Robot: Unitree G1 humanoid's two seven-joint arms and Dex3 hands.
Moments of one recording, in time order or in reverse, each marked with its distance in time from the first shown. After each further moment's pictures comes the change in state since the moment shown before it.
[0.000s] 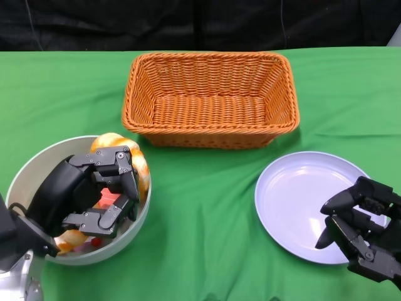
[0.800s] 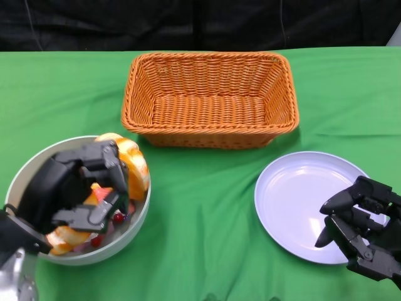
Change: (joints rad) left arm -0.011 0.004 0.050 -0.004 -0.075 0.021 -0.005; right arm -0.015 0.001 0.005 0.038 -0.014 -0.053 0.012
